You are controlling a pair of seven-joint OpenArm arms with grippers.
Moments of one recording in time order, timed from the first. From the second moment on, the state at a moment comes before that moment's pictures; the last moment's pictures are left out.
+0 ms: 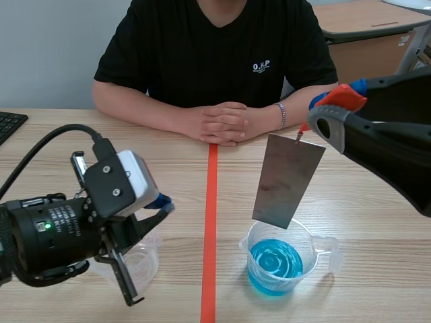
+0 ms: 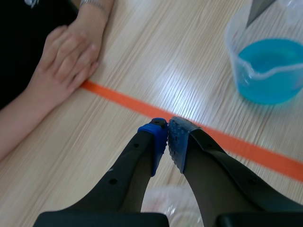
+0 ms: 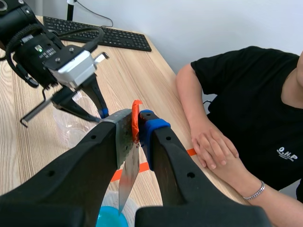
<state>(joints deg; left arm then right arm) 15.0 -39.4 27.9 104.8 4.0 -13.8 0.2 -43.2 37.7 18.6 131.4 8.5 45.4 18.9</state>
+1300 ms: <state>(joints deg) 70.2 -14.5 -14.4 120.1 0.6 0.1 -3.9 -35.9 38.9 15.4 131.4 9.9 45.4 16.3</state>
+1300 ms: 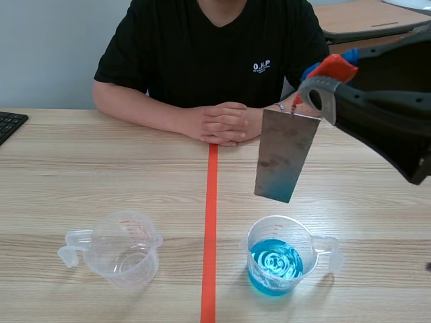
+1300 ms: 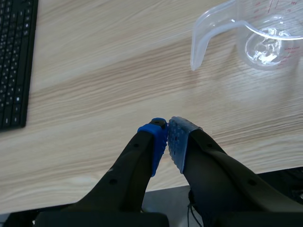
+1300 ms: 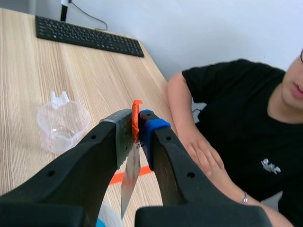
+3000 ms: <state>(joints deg) 71.2 -10.8 -14.4 120.1 1.6 -0.2 -1.7 8.5 18.3 -33.9 117.2 19.4 43.0 -14.4</state>
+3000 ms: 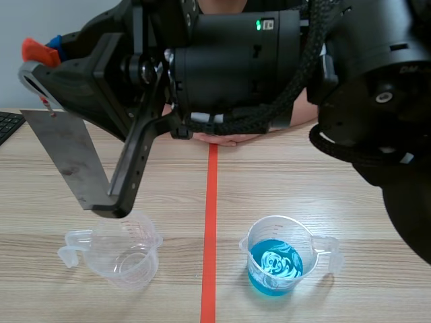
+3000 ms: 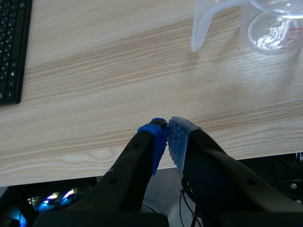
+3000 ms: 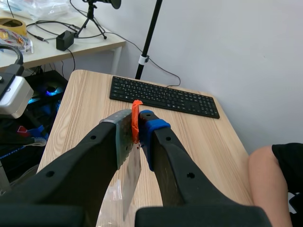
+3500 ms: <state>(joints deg) 72.2 -10.8 -14.4 120.1 1.6 -0.2 -0.3 7.5 18.1 -34.9 116.5 19.4 39.9 -15.6</state>
